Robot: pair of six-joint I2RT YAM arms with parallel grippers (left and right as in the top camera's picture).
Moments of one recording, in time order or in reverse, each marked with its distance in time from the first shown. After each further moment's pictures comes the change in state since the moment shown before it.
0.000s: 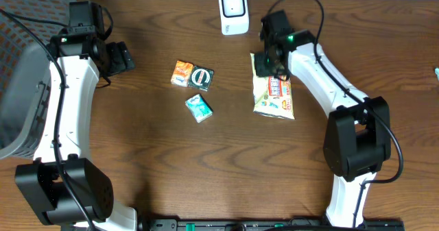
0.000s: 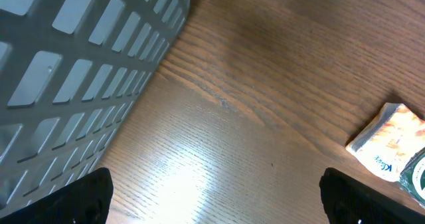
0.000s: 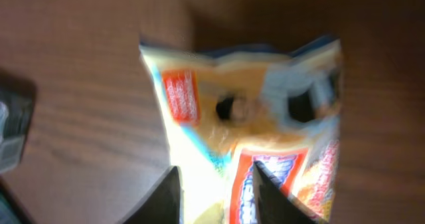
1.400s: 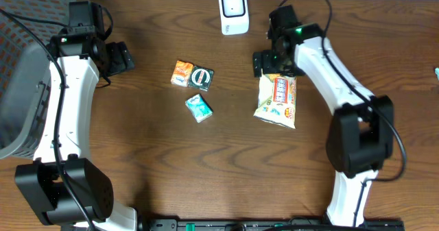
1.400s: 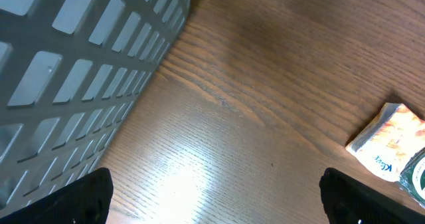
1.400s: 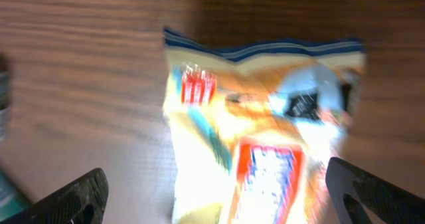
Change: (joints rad) left arm 0.000 0.000 0.000 0.000 0.000 0.000; right arm -0.041 0.009 0.056 -0.154 -0.050 0.002
